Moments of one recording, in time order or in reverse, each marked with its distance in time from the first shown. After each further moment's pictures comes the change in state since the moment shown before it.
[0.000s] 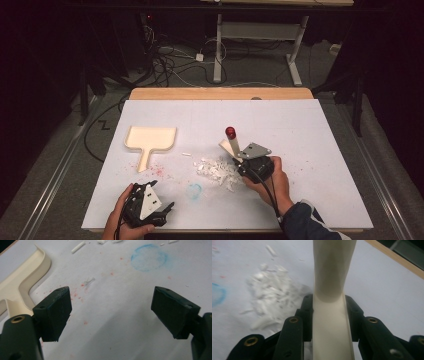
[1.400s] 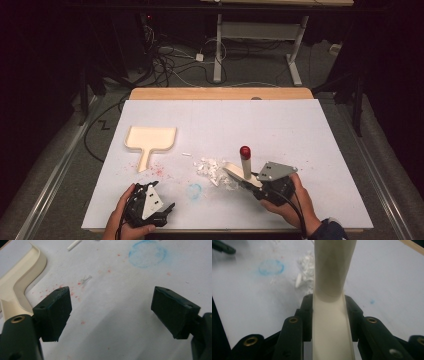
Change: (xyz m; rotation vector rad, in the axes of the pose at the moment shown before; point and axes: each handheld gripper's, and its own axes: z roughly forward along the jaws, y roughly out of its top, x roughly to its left) left arm -0.002 0.001 0.004 0.025 -0.005 0.023; right arm 0.001 -0.033 -0.057 -0.026 0.216 -0.039
